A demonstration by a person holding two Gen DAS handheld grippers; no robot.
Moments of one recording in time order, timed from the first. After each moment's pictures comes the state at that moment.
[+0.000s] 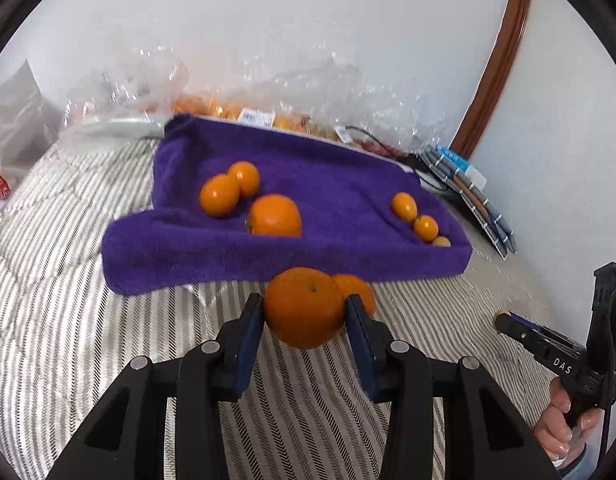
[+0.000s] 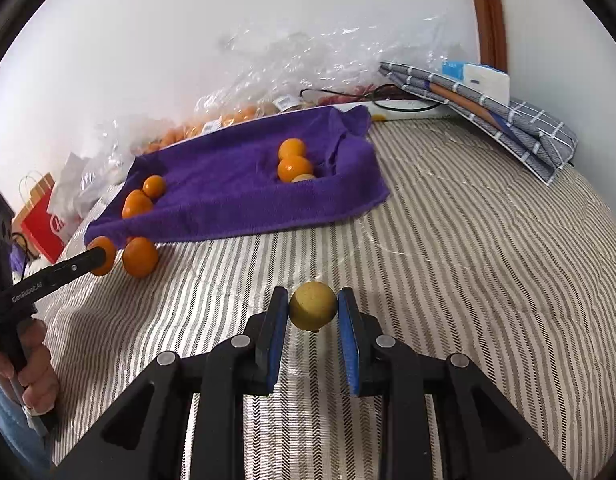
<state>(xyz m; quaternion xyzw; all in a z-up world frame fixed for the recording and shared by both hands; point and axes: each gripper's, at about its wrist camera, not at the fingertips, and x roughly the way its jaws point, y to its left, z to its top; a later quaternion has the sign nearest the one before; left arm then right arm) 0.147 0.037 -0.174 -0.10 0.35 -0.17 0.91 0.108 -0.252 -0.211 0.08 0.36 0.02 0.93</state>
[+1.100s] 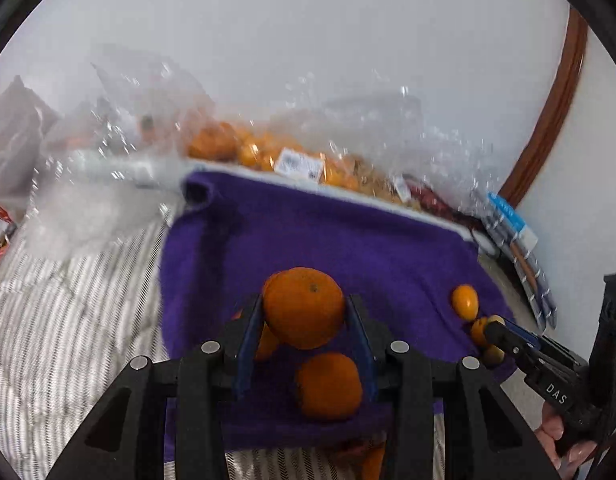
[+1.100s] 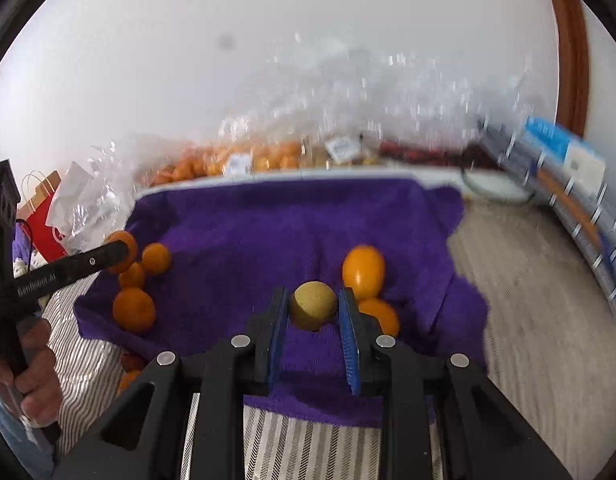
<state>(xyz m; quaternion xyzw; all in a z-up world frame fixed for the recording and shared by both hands) 0.259 0.040 -0.159 -0.12 0.37 -0.11 0.92 0.249 -0.209 -0.185 0.04 0.36 0.08 0.93</state>
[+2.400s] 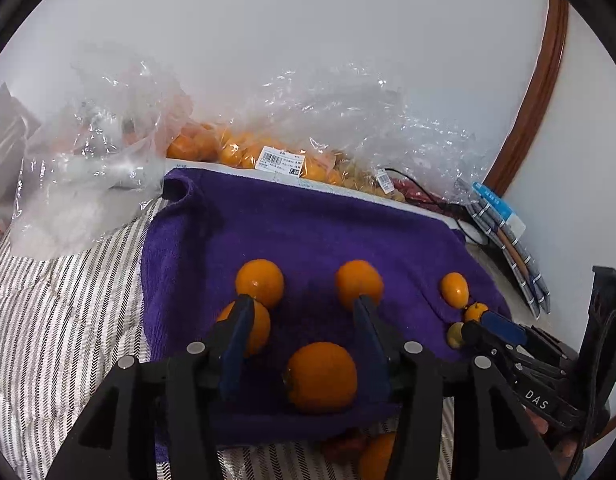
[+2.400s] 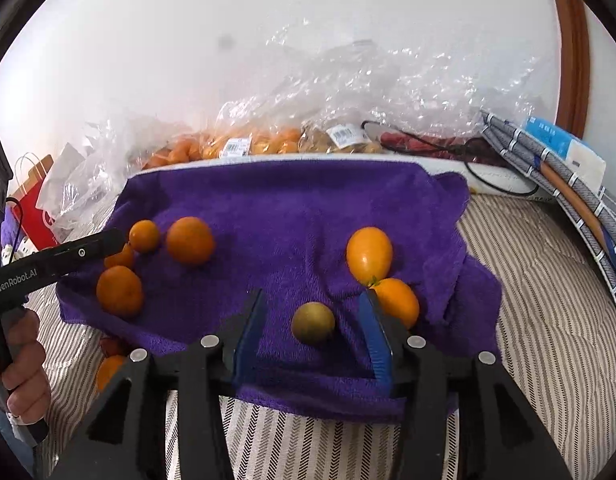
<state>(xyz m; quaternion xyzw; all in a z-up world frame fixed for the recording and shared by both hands) 0.254 0.040 -0.159 -0.12 0.34 -0.14 0.92 0.244 -0.198 -0.197 0.01 0.34 0.06 0.94</state>
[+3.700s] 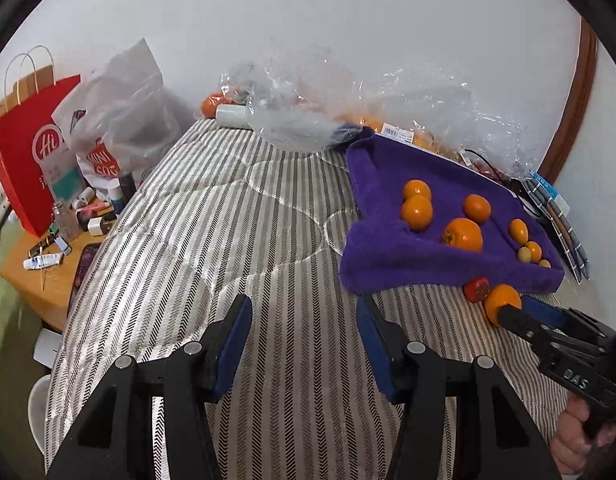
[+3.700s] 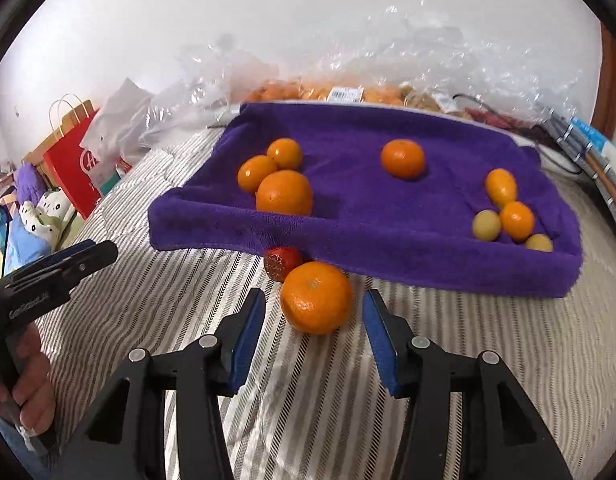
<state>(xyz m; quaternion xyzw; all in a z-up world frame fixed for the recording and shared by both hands) 0.149 0.153 -0.181 -0.10 0.37 -0.03 0.92 0.179 -0.077 -0.214 -0.02 0.40 0.11 0.91</state>
